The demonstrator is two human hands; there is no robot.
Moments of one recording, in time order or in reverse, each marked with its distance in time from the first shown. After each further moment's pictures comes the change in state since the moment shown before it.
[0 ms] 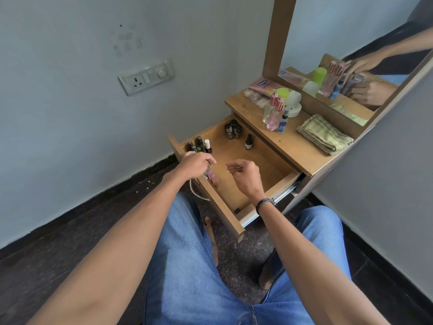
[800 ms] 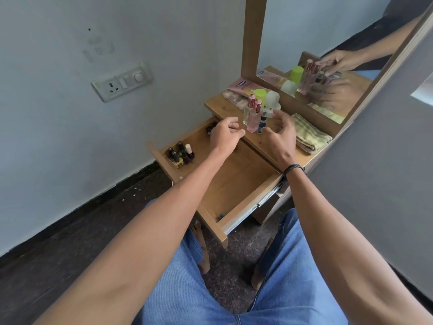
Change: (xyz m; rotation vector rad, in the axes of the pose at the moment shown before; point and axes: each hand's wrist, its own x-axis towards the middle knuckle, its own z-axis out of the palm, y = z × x) left_hand 0.057 0.145 0.008 -0.677 0.357 0.032; right_hand 0.061 0.002 -0.140 0.158 0.399 0.033
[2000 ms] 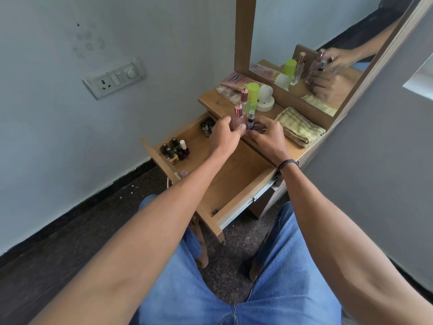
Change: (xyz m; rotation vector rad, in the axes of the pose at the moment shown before) left_hand -0.012 0.003 0.019 0.193 0.073 0.033; right_hand -0.011 -0.001 -0.004 -0.074 -0.223 -0.216
